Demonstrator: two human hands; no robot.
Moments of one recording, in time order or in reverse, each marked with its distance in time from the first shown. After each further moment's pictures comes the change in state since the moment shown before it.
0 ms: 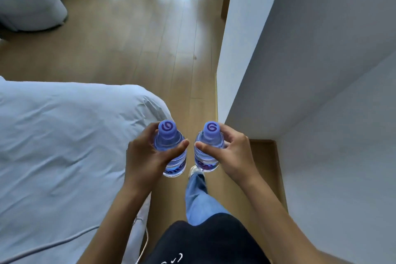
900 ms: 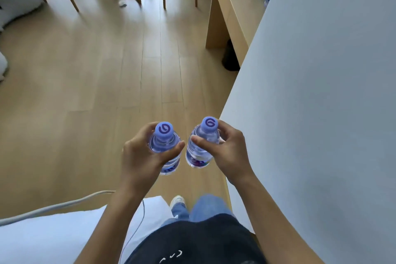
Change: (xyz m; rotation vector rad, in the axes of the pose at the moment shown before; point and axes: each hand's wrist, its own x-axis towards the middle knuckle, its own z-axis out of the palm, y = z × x) left_hand 0.694 -0.087 0.023 -0.039 -0.095 0.079; right_hand 0.671 -0.074 0.032 0.076 0.196 0.020
